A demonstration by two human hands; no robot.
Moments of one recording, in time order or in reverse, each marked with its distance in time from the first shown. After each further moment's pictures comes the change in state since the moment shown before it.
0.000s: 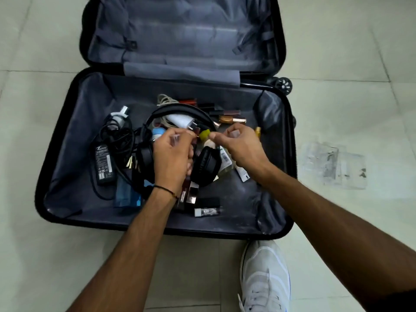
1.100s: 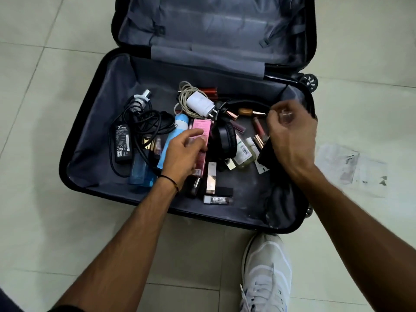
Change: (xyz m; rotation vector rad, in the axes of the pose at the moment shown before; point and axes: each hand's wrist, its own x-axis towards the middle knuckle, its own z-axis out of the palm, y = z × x) left_hand 0.002 -0.036 -0.030 0.173 -0.076 -0.078; right_hand -0.023 -0.012 -0.036 -0.194 0.429 -0.273
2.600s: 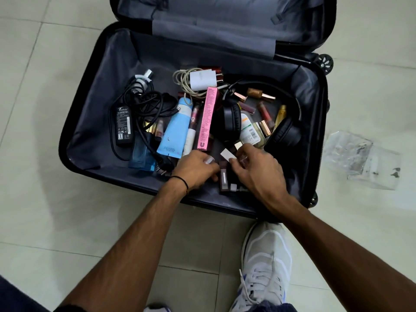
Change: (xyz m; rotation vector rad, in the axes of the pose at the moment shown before) left_hand -0.031 -0.021 0.013 0.582 -0.218 -0.262; right_hand -0.076 0.046 0.036 -0.475 -0.499 -0.138
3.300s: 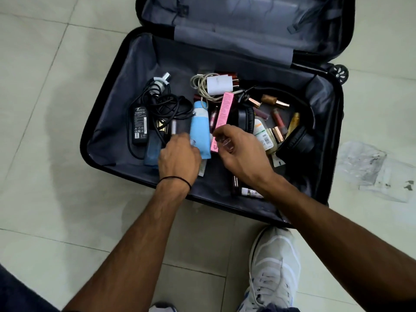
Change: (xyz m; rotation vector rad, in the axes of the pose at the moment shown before) left_hand -0.012 -0.005 -0.038 0.363 0.569 0.071; right_hand 0.033 -0.058 0.000 0.219 0.002 -0.343
